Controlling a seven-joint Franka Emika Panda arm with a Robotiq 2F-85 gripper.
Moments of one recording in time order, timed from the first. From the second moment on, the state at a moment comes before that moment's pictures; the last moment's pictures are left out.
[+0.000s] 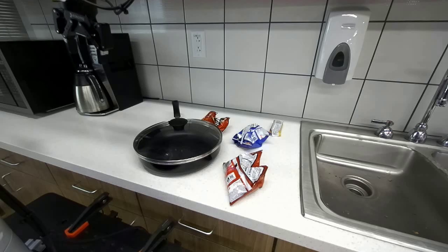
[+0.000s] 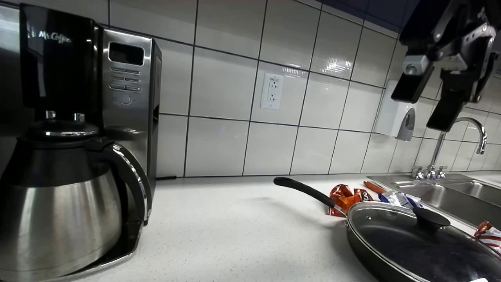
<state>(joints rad) 0.25 -0.43 0.16 -2.47 0.34 2.16 0.08</state>
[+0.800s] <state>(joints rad) 0.13 -0.47 0.10 -2.59 0.22 2.22 0.08</state>
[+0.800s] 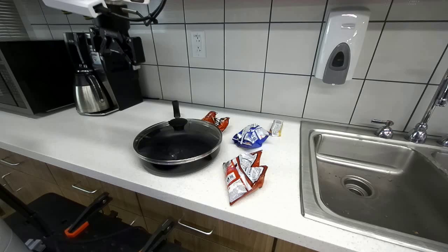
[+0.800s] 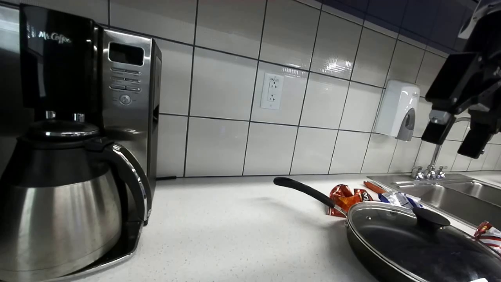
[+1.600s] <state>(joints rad) 0.02 -0.45 0.07 -2.70 0.12 2.40 0.12</state>
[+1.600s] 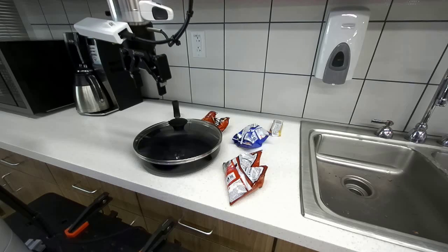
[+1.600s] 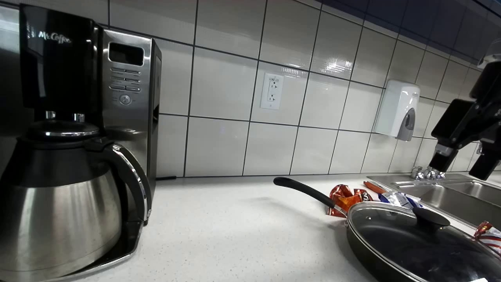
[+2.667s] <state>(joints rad) -0.06 -0.24 0.06 -2.72 -0.02 2.56 0.24</state>
